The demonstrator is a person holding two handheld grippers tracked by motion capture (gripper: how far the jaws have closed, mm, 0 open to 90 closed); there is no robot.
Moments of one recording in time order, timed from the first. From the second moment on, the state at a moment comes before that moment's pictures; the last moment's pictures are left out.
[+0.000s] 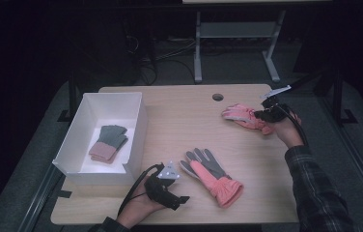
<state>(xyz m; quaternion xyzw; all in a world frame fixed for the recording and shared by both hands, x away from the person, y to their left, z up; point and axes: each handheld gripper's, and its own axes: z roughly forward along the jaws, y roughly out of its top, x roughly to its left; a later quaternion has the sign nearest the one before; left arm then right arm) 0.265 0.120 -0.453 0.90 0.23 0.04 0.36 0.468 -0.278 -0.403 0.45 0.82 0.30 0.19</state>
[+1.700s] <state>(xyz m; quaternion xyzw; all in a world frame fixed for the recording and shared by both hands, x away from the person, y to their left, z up) 0.263 0.116 -0.454 0.91 0.23 0.02 0.35 0.447 -0.279 -0.417 0.45 0.83 0.29 0.16</state>
